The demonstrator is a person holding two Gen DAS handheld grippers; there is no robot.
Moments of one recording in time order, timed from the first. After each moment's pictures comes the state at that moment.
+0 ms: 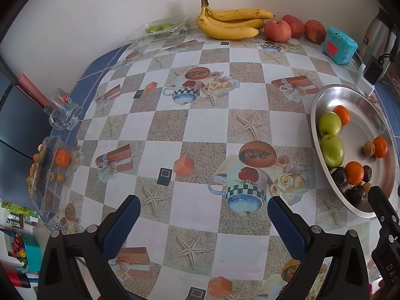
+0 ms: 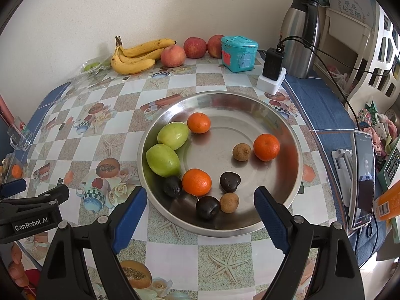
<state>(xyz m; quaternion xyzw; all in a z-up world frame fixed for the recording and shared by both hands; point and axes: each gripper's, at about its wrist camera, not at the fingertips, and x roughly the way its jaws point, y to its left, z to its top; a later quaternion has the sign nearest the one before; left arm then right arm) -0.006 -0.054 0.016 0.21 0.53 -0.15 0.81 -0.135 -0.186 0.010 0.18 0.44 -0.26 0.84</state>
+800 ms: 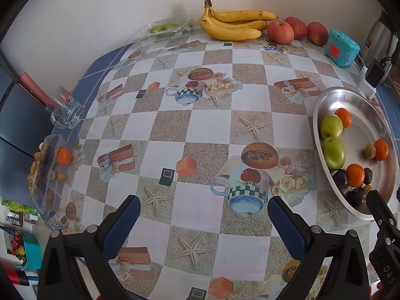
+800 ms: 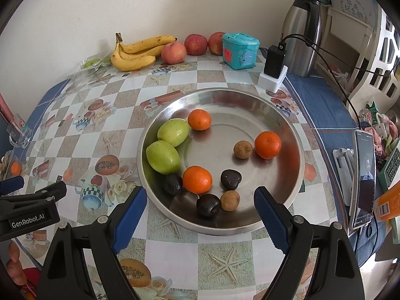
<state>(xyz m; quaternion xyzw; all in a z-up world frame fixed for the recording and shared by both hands) -0.004 -0.049 0.018 0.20 0.53 -0.14 0.81 -0.133 -0.186 0.006 0.18 0.45 -0.25 0.84</state>
